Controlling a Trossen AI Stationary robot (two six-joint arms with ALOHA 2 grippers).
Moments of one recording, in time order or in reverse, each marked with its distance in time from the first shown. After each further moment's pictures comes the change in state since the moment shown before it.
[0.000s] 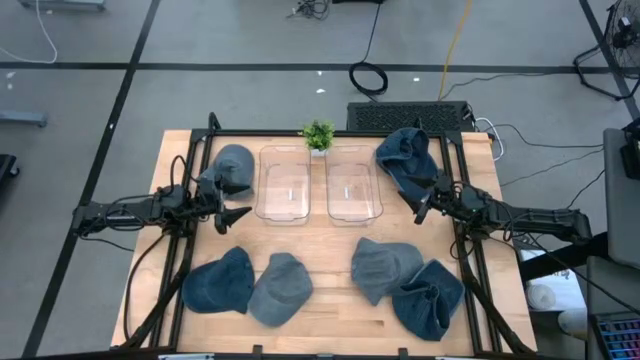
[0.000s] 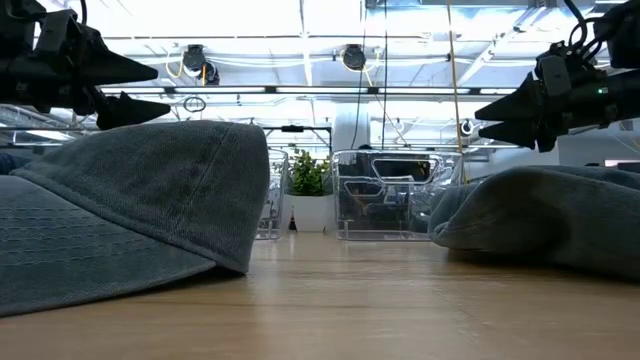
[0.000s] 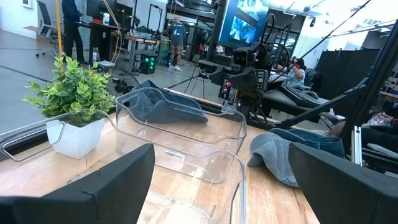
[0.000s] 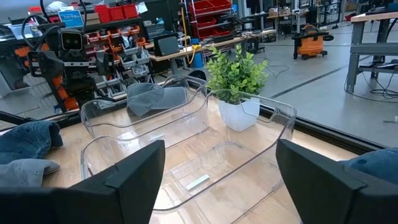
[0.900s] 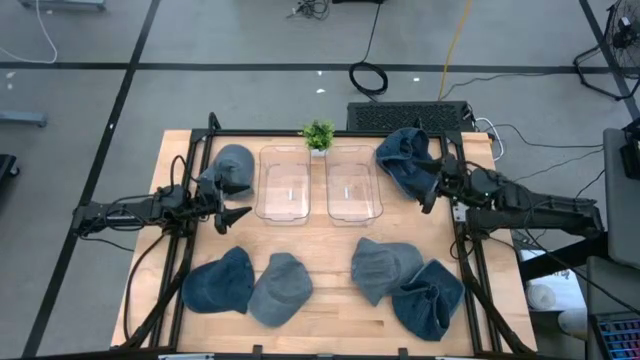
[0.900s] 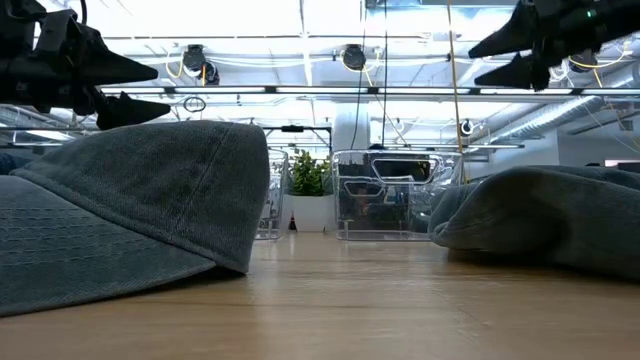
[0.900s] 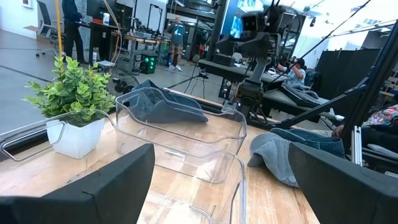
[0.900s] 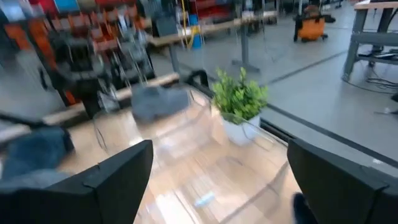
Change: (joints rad) left arm 0.000 0.000 0.000 0.000 0.000 0.000; right arm 0.003 0.266 0.487 -0.351 -0.007 0.004
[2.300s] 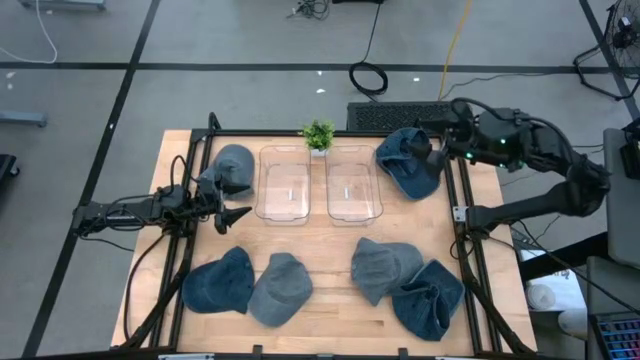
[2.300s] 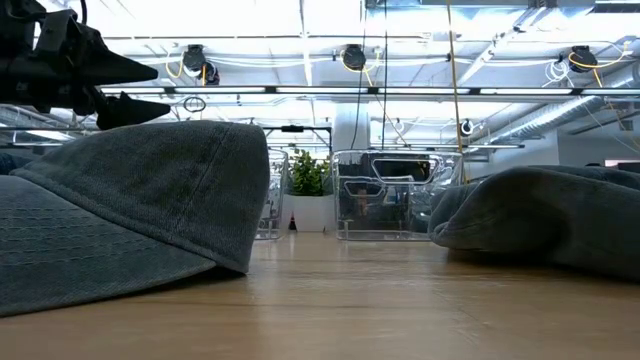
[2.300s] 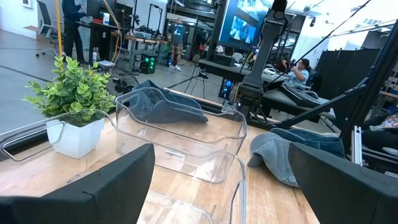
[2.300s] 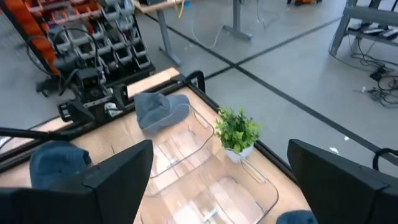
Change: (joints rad) left arm 0.000 0.000 0.000 0.000 0.000 0.000; right arm 0.000 0.630 1.098 -0.685 0.006 0.075
